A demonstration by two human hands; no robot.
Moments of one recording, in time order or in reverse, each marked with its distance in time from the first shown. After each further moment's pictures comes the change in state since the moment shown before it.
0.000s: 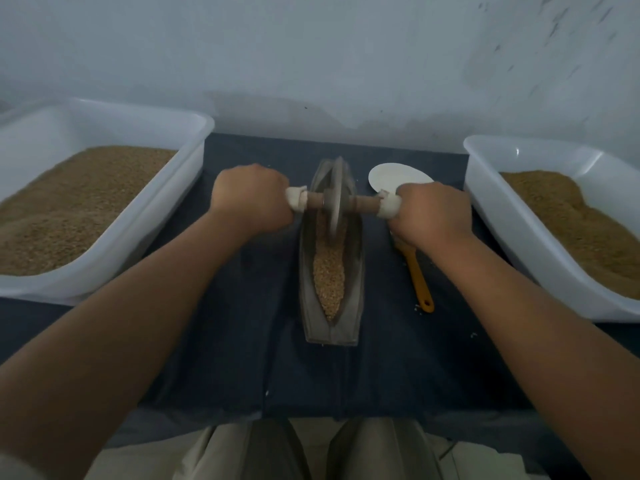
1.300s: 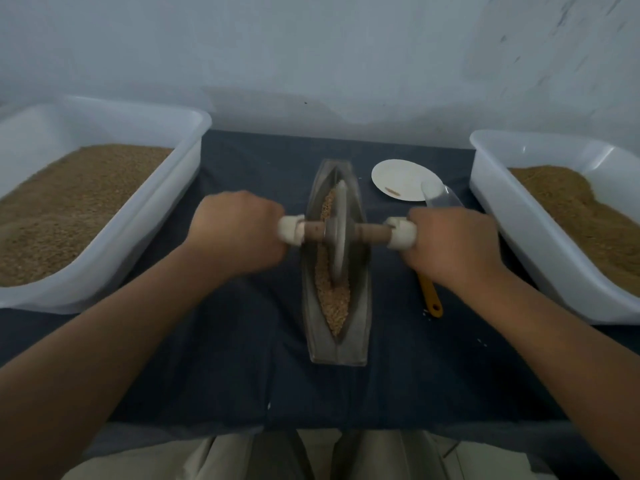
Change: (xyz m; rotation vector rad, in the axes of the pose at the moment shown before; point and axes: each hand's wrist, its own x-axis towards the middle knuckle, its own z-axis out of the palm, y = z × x) left_hand -0.050 -0.010 0.003 0.047 0.047 0.118; right_hand -0.048 0.005 -0.007 0.022 0.016 -0.085
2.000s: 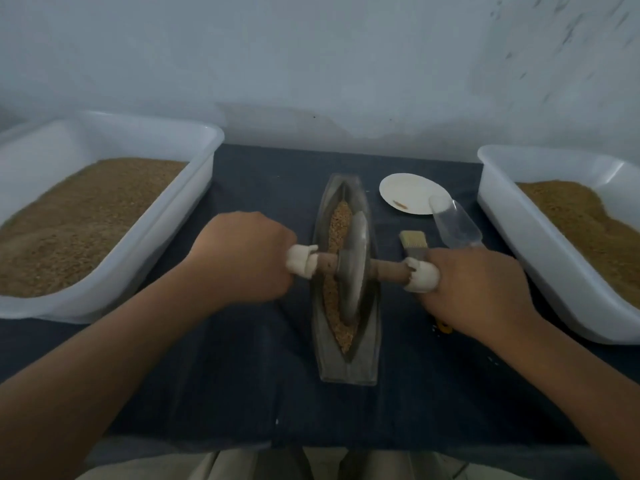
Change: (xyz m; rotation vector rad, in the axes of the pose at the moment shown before) left_hand -0.015 -0.002 -0.015 -0.016 -0.083 0.102; right_hand -0.038 0.005 -0.003 0.071 -0.039 -0.020
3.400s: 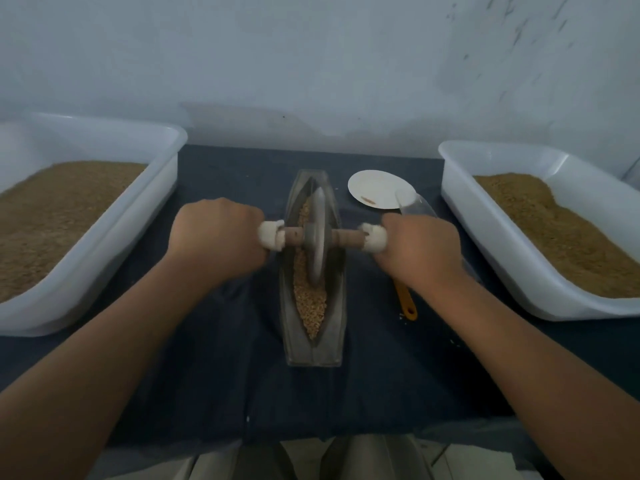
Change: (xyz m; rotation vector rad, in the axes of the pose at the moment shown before) left_hand 0.028 0.007 0.010 0.079 0.101 -0.166; right_hand 0.045 -0.003 0.015 -0.128 0.102 0.083
